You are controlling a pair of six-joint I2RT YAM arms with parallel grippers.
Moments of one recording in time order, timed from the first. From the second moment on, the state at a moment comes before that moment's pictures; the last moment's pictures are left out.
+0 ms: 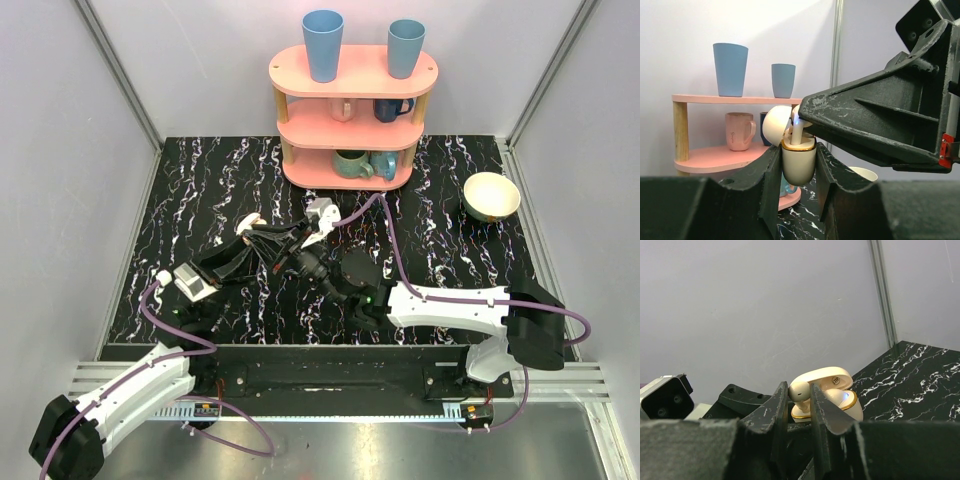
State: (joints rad) left arm -0.64 0.58 0.12 1.20 0.06 -0.12; right arm 1.26 1.50 1.03 0.88 0.33 0.27
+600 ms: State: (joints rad) left arm -0.64 0.56 0.12 1.20 0.06 -0.11; right arm 1.28 1.47 1.05 0.78 0.36 0.18
